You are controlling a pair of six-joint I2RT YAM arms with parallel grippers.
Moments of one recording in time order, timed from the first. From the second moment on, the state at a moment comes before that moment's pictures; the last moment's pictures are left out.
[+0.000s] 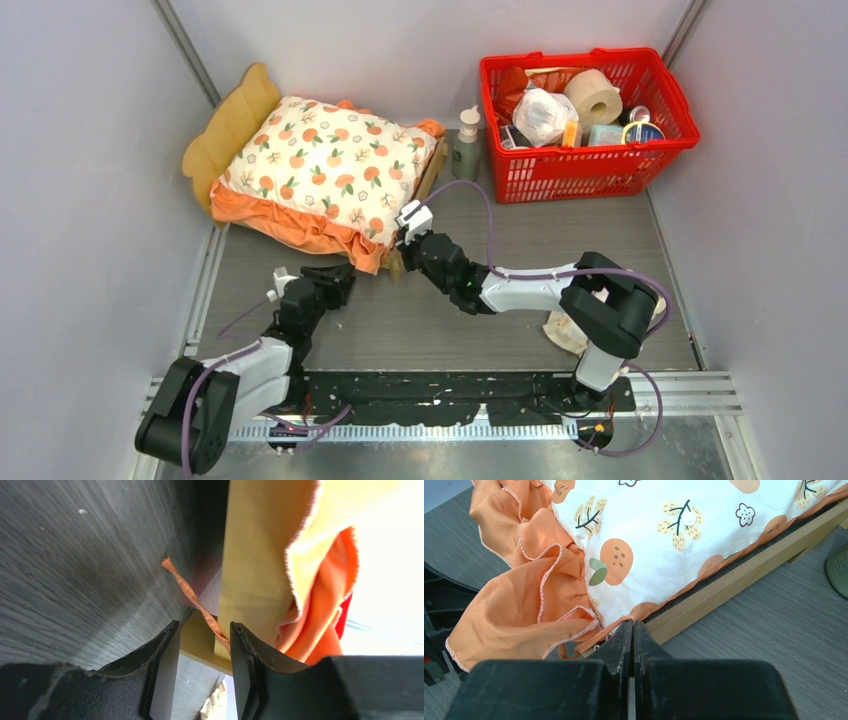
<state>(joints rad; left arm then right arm) -0.30 0.99 0.01 0.59 -0.09 -1.58 1.00 1.71 0.88 0.62 0.35 0.08</state>
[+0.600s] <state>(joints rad) -0.37 1.74 0.01 1.32 -0.11 -1.78 1.00 1.71 0.88 0.64 0.34 0.08</state>
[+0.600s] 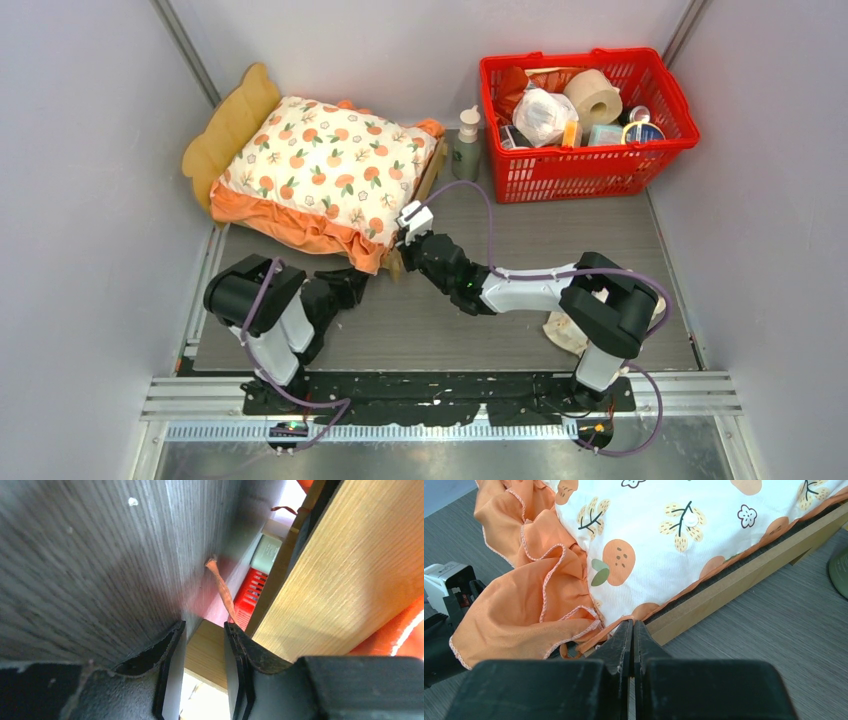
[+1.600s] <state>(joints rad) -0.39 1.70 0.01 1.35 -0.12 -1.79 1.00 1.69 0.85 0.66 0.35 0.05</state>
